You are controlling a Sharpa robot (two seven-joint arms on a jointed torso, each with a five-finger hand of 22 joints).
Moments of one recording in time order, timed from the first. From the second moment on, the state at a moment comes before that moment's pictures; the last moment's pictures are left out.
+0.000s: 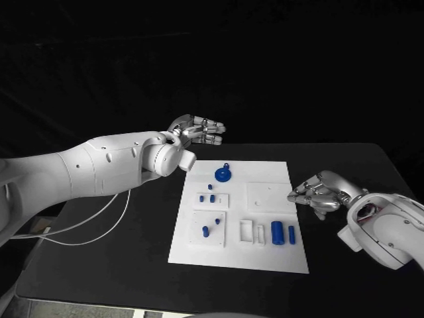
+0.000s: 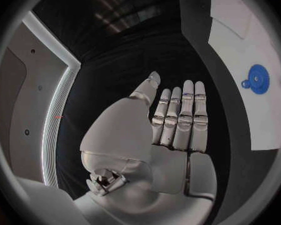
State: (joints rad) left arm 1.28 -0.74 -0.10 1.19 -0.06 -0.24 0.27; left_hand 1.38 0.00 0.11 -0.10 0.10 1.04 0.14 0.06 0.06 1.08 0.14 0.06 0.06 1.18 0.12 0.07 0.08 0.05 1.04 0.10 0.09 0.12; right arm 0.95 -0.84 0.20 1.60 -1.25 -0.25 -0.27; right_hand 1.20 -0.06 0.29 -0.05 0.18 1.18 0.06 0.07 0.09 1.23 -0.03 1.03 1.04 1.42 -0.10 1.01 0.79 0.10 1.46 -0.11 0.59 0.96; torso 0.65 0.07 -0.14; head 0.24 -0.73
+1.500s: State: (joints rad) left arm 1.25 -0.76 -0.10 1.23 -0.06 -0.12 0.32; left_hand 1.30 -0.03 -0.08 0.02 0.06 0.98 0.13 0.06 0.06 1.05 0.13 0.06 0.06 1.15 0.12 0.07 0.08 0.05 1.04 0.11 0.09 0.09; right arm 1.00 -0.73 0.14 1.51 -1.05 0.12 -0.68; right_hand 1.08 -0.07 0.21 0.10 0.12 1.08 0.09 0.07 0.09 1.28 -0.01 1.06 1.19 1.44 -0.08 1.06 0.96 0.10 1.46 -0.11 0.65 1.07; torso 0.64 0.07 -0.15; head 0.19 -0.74
